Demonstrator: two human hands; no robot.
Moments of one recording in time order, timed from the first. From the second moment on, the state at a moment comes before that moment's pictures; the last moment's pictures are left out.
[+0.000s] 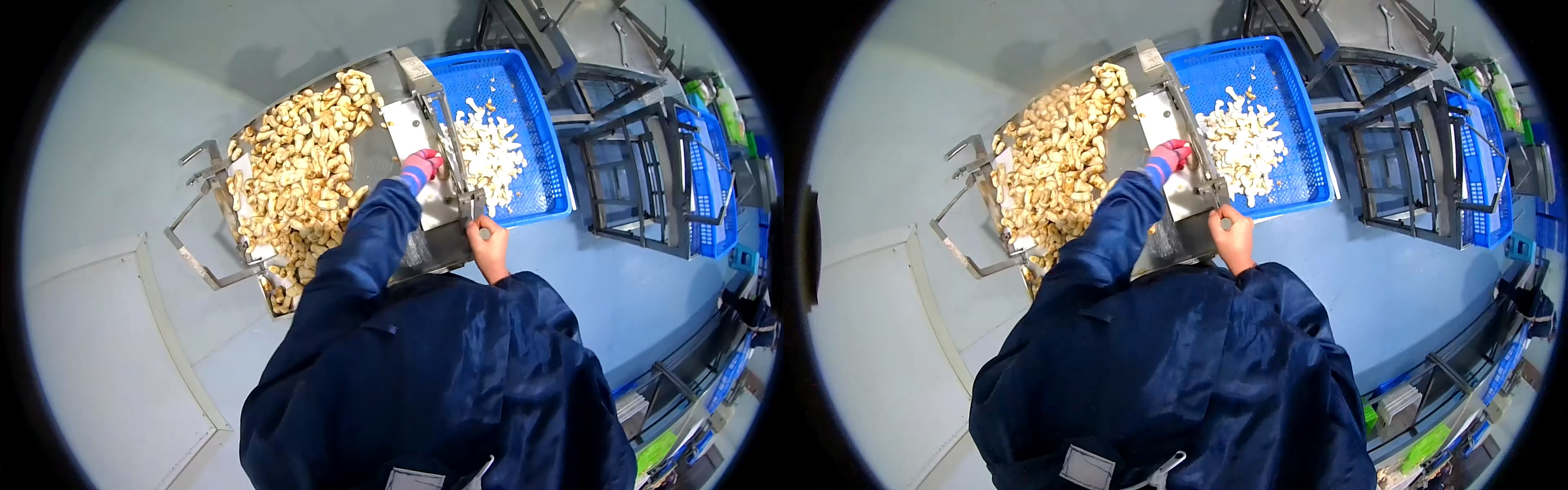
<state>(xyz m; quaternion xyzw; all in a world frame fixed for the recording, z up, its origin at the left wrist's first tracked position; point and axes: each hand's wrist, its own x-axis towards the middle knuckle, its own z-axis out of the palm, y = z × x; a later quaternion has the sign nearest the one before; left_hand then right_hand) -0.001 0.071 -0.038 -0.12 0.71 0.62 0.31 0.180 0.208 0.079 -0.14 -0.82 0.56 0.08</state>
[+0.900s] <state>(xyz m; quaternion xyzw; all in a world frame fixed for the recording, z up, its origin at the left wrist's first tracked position) 0.029 0.092 -0.060 -0.11 0.77 0.61 0.15 0.187 0.206 0.057 -0.15 -0.83 0.52 0.12</state>
